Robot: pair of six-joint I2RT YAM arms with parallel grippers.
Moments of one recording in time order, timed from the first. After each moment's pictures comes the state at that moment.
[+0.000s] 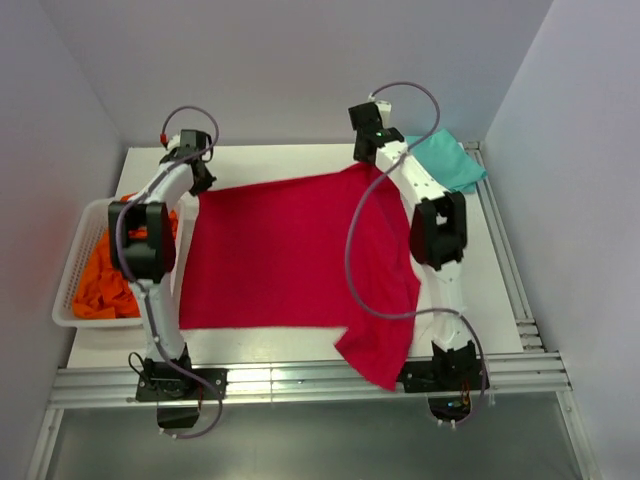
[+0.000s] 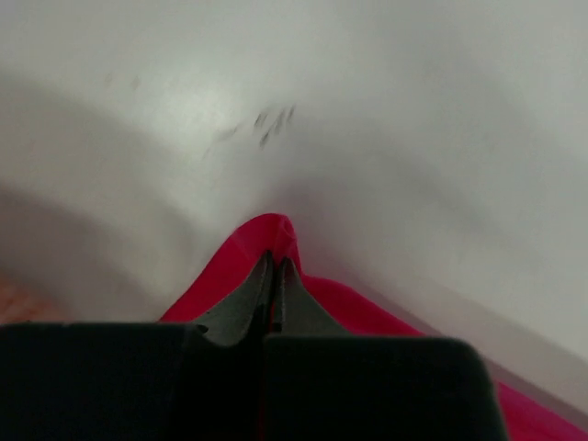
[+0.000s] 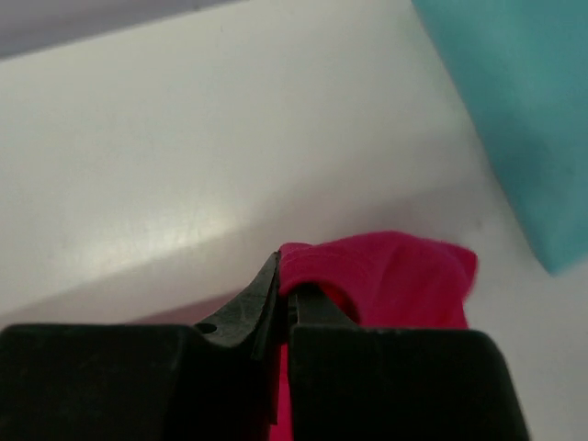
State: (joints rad) left arm -0.07 2.01 1.58 -0.50 -0.33 -0.62; right arm 0.34 2.18 2.03 -0.64 0.43 0.40
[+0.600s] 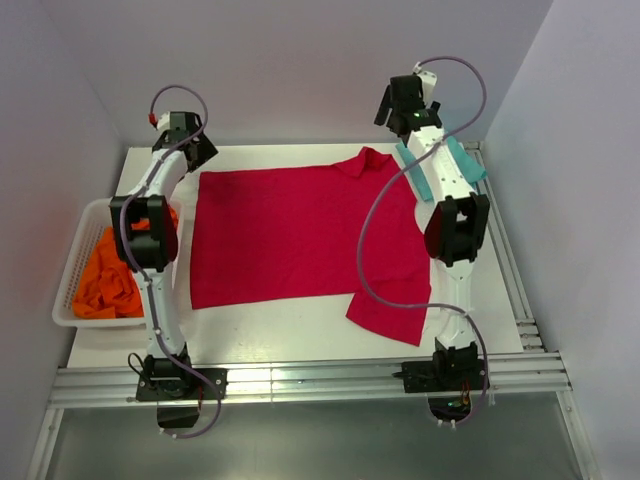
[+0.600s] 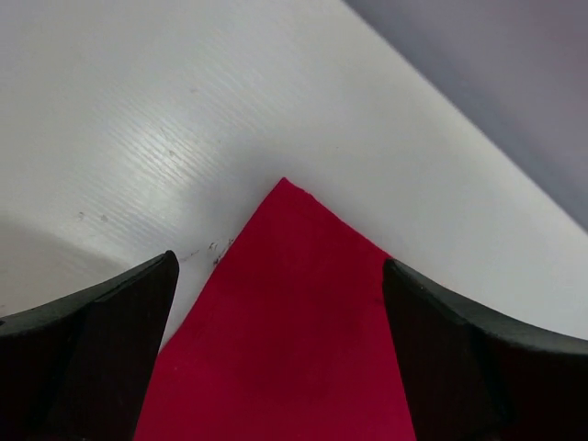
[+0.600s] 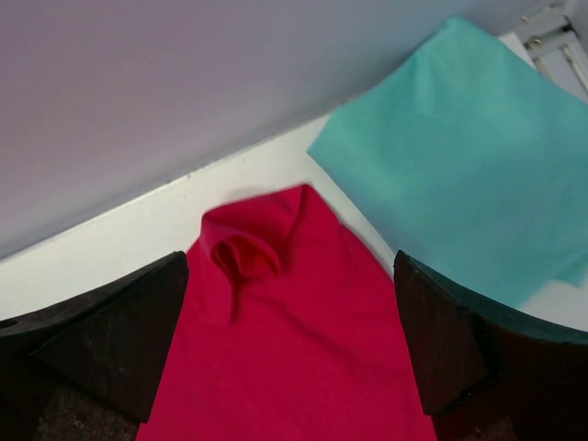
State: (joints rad) left arm -0.01 2.27 1.97 -0.48 -0.30 -0.62; right arm 0.18 2.32 2.36 -0.63 0.43 0.41
